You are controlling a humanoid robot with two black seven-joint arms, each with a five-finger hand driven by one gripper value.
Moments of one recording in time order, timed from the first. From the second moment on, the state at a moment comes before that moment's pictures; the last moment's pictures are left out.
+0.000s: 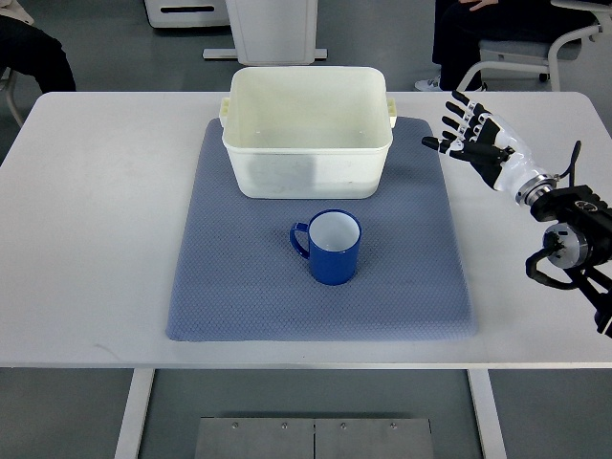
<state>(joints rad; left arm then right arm) -0.01 0.00 -0.59 -0.14 0.35 -0.04 -0.01 0.77 -0.32 0.67 0.83 -0.39 0.10 0.25</state>
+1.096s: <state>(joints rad) -0.01 0.00 -0.59 -0.14 0.35 -0.04 -0.01 0.77 -0.31 0.67 0.80 -0.39 0.10 0.30</state>
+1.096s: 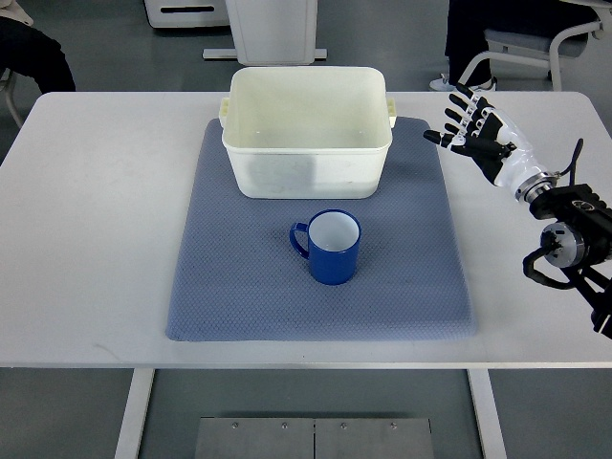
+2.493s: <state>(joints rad) -0.01 0.00 -0.59 -0.14 0.35 -0.04 -0.01 0.80 -0.25 0.68 0.76 -0.39 0.08 0.29</state>
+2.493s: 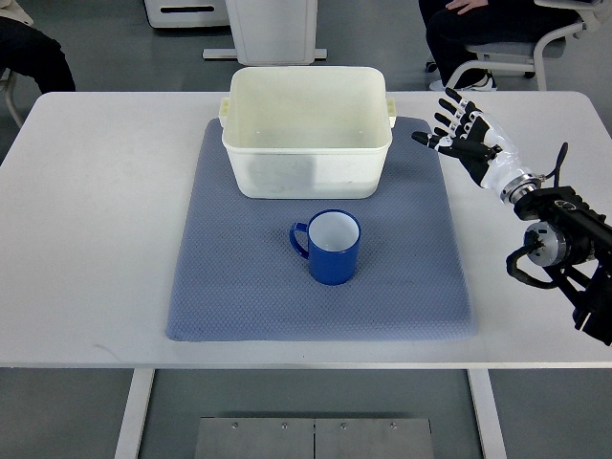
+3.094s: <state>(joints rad) -0.01 0.00 -0.59 -0.14 0.35 -0.04 -0.01 0.83 -0.33 0.68 1.05 -0.43 0.09 0.29</state>
